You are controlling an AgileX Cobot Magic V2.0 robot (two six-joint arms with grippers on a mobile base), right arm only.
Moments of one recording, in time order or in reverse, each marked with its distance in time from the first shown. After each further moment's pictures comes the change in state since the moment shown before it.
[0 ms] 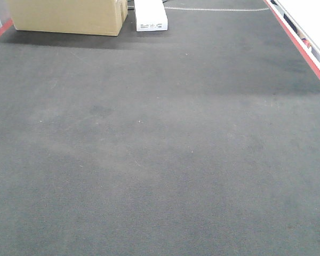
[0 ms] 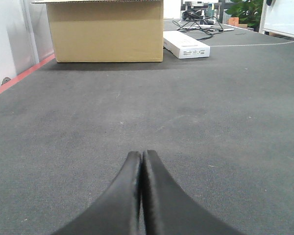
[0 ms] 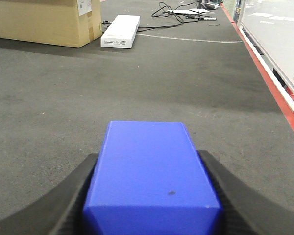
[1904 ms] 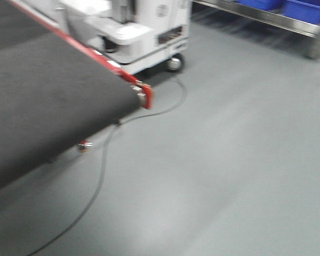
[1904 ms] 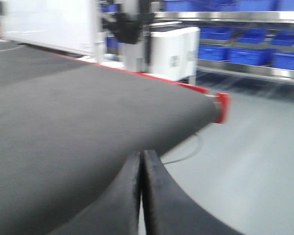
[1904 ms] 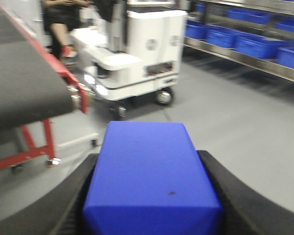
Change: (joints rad) arm 0.000 0.000 0.001 -0.003 0.004 0.001
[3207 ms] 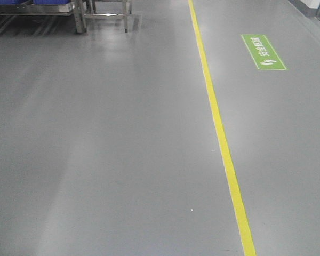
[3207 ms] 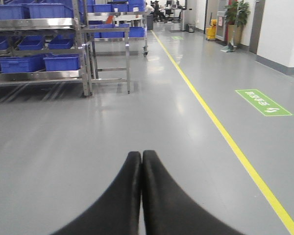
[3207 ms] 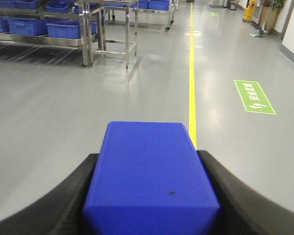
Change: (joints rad) arm 0.000 0.000 0.000 0.000 0.002 0.000
